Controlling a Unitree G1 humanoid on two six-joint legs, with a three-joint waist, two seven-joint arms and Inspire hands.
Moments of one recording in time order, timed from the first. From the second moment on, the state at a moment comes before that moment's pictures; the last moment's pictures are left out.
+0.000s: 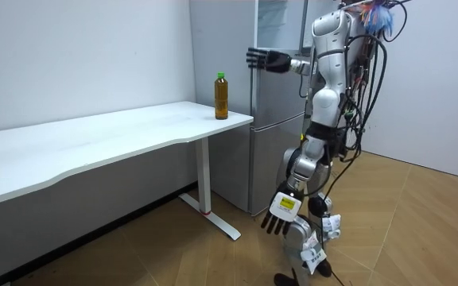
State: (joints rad) left arm 0.32 0.24 0.11 1.15 -0.29 -0.07 -0.14; right arm 0.09 -0.33 0.02 -0.46 0.37 0.05 0.33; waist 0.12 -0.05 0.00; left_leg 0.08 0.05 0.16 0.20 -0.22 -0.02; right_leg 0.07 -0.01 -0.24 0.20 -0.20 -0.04
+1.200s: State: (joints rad) left arm 0.30 0.25 0.07 1.14 -0.21 -0.01 -0.11; right arm -0.02 -0.26 0.10 -0.31 0.47 0.00 0.23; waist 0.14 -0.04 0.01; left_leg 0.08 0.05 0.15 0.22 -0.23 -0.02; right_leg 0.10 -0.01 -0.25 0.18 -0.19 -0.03
